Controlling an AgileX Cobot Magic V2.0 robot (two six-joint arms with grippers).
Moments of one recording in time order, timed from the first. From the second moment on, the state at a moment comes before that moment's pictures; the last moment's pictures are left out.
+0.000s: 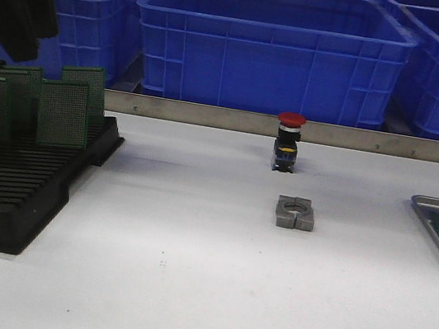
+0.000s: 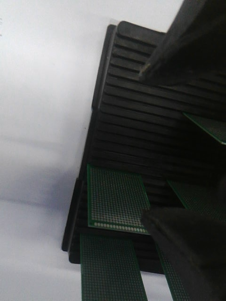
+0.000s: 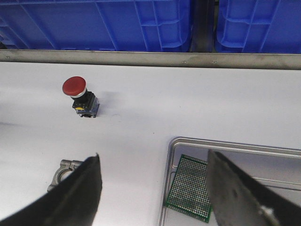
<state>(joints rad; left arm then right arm) -0.16 1.85 -1.66 -0.30 1.22 1.33 -0.20 1.16 -0.80 0.88 0.42 -0.84</state>
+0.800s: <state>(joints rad) -0.15 1.99 -1.66 -0.26 1.02 1.38 -0.20 1.16 -0.80 0.88 0.42 -0.84</state>
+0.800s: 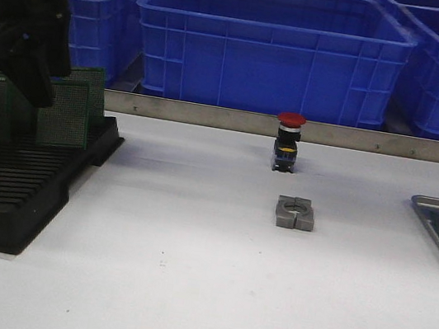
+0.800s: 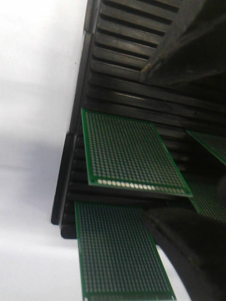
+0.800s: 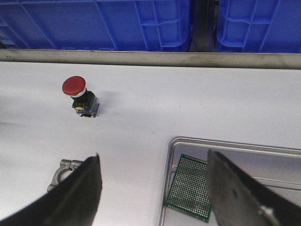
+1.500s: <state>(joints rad) -0.15 2.03 -1.66 -0.26 1.03 1.38 -0.20 1.16 -0.80 0.88 0.42 -0.84</state>
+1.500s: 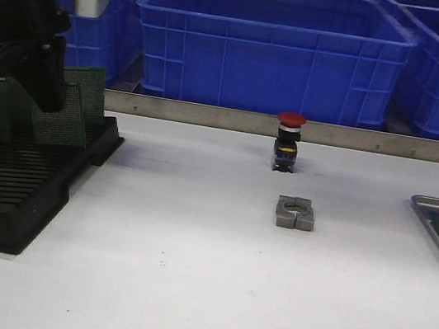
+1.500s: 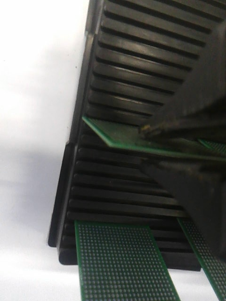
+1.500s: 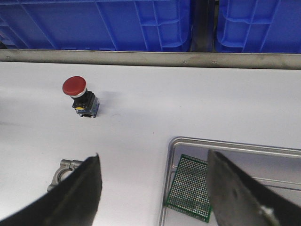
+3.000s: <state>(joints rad) -0.47 1.87 -1.90 -0.60 1.24 1.20 -0.20 1.16 -0.80 0.88 0.42 -0.84</state>
